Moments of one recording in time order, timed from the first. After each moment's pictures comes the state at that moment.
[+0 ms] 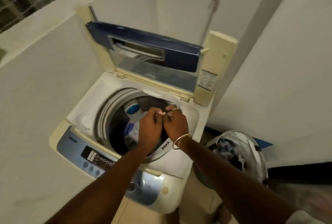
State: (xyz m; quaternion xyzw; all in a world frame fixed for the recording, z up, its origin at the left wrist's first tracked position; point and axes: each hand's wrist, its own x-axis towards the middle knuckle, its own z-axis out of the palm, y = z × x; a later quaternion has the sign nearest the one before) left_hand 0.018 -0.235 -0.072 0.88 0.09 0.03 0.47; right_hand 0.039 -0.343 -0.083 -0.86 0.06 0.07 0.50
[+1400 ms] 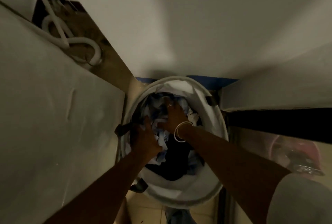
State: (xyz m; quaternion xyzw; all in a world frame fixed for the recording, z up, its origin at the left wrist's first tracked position) left_hand 0.021 -0.590 -0.582 0.91 -0.01 -0.40 0.14; right_hand 0.058 -0.744 -0.606 -0.88 0.10 0.34 0.30
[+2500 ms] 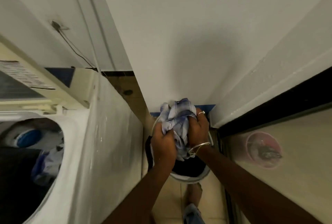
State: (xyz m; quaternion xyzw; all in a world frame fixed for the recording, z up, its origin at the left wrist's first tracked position) left_hand -0.009 -0.591 -0.221 0.75 0.16 -0.16 0.62; right_hand -0.008 -0.701 -0.253 -0.68 0.30 -0.18 0.64
